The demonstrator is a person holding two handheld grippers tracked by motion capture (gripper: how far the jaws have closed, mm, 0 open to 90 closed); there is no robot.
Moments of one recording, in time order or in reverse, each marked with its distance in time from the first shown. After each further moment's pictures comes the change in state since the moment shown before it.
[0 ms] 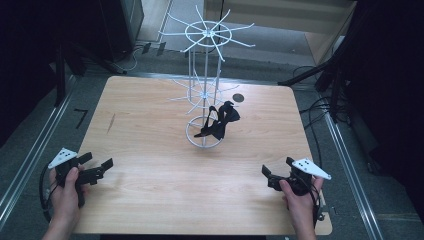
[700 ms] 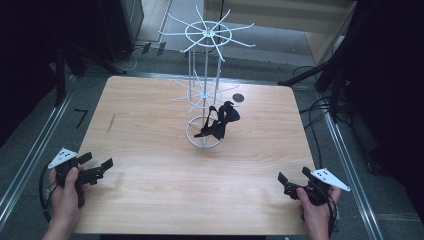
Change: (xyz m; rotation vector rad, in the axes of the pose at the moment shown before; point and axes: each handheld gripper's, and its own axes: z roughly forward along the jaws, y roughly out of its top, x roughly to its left) left arm 0.000 0.000 0.000 -0.001 0.001 0.000; right arm -0.035 -0.021 -0.030 0.007 -0.067 0.063
